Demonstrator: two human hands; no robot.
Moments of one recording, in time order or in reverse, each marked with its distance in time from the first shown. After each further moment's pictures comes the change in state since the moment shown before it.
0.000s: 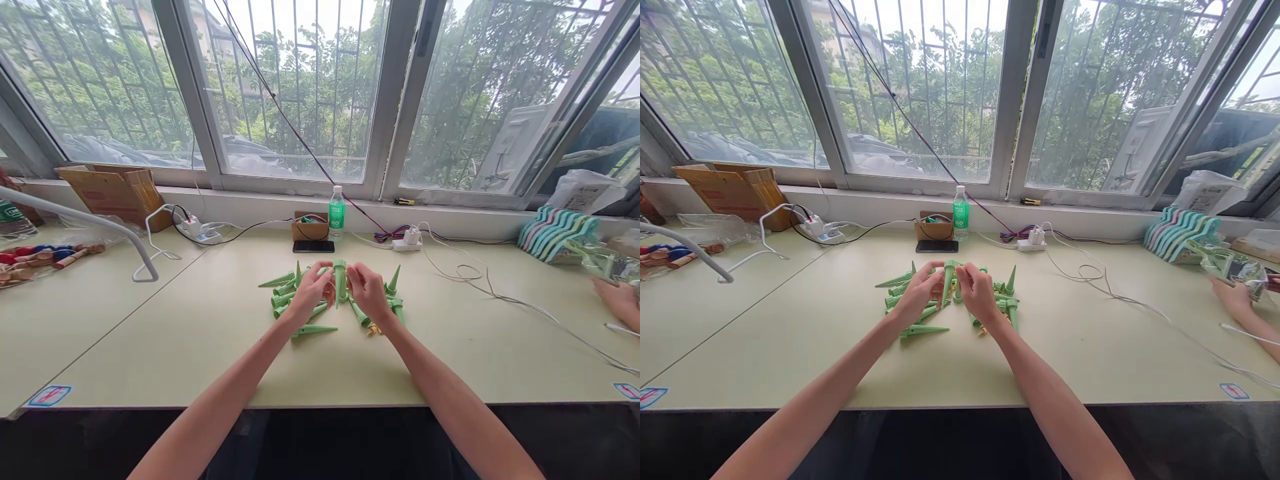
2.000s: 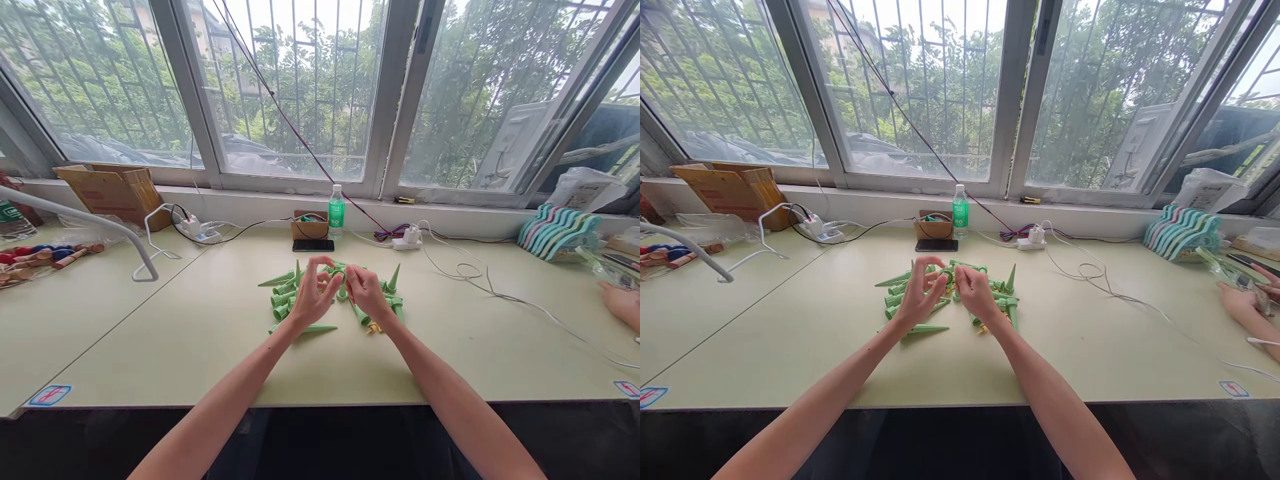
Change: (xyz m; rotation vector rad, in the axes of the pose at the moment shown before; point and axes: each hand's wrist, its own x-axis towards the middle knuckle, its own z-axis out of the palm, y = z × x) left_hand -0.010 -0.002 0.003 0.433 0.114 0.419; right_hand 0.000 -0.003 0.001 0.133 -0.114 0.071
